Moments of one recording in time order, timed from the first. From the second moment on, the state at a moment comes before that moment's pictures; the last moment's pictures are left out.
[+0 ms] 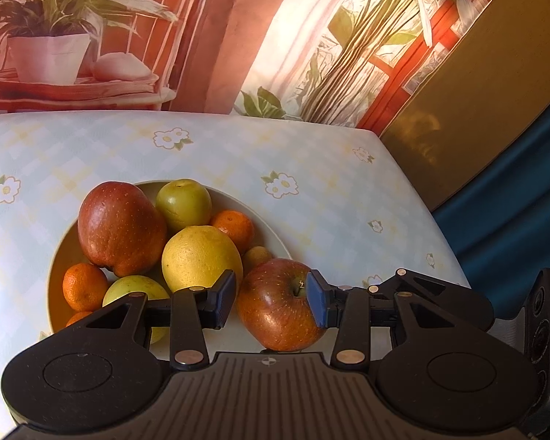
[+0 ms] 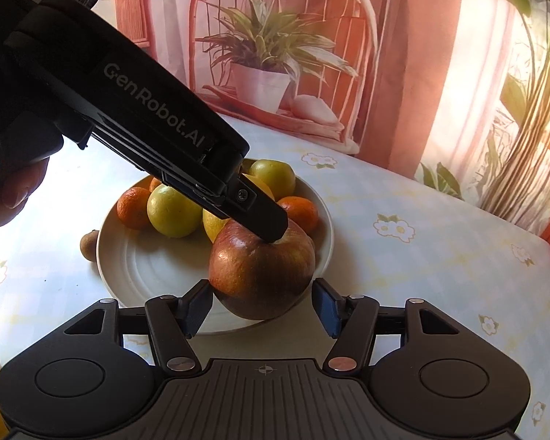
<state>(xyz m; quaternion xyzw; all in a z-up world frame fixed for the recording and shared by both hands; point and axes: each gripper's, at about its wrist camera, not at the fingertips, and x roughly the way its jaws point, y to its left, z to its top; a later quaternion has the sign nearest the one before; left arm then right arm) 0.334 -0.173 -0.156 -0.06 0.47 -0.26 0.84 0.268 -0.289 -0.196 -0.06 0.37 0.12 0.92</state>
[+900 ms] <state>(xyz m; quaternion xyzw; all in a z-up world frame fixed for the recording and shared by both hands) 0.310 -0.156 -0.134 0.00 0.42 -0.22 0.88 0.246 -0.286 -0.174 -0.04 0.34 0.10 0.93</state>
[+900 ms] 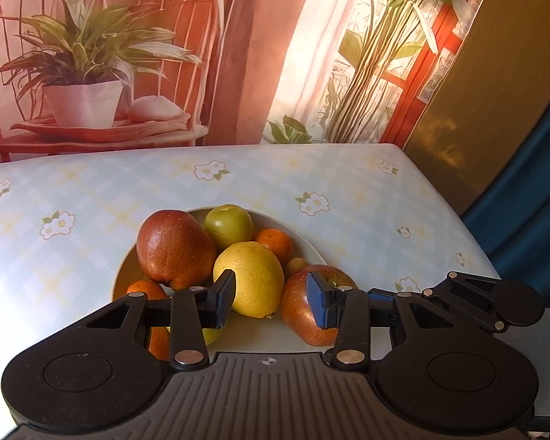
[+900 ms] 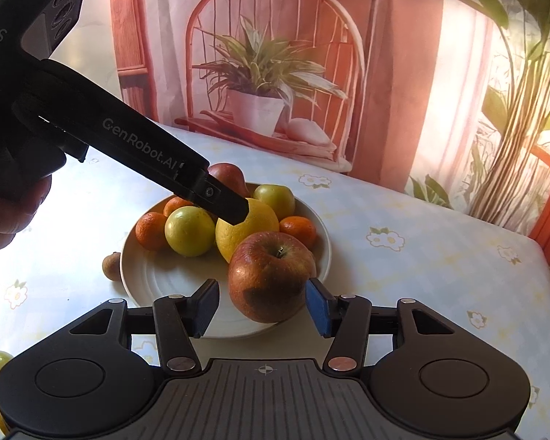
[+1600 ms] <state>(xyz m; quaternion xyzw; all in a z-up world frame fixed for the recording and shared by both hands) 0.199 -0.055 -0.107 0.02 0.34 -0.13 0.93 0.174 -0.246 -0.166 0.06 0.31 0.08 0.95</state>
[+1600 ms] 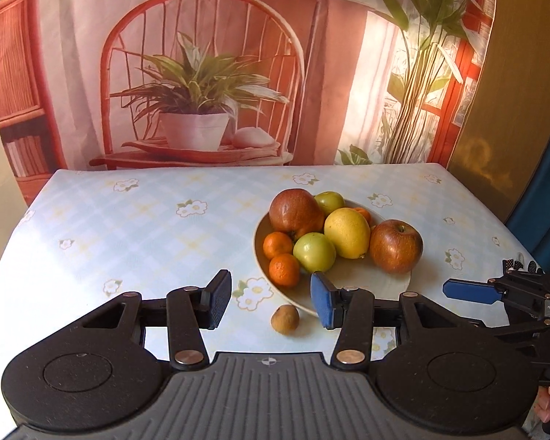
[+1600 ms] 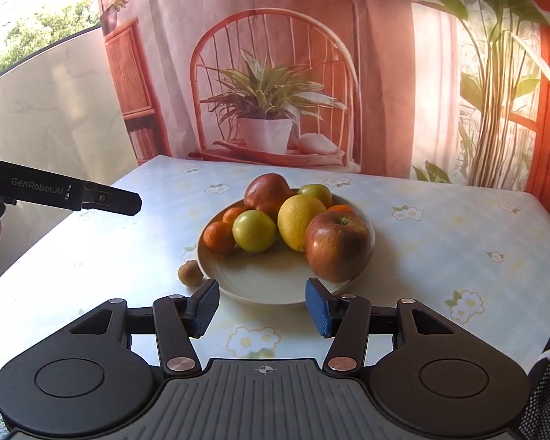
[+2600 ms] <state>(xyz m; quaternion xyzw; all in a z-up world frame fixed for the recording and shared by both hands) 0.122 -0.013 -0.131 -0.02 0.35 -0.12 0.93 0.106 -0.192 -0.181 0.11 0.39 0.08 0.91</state>
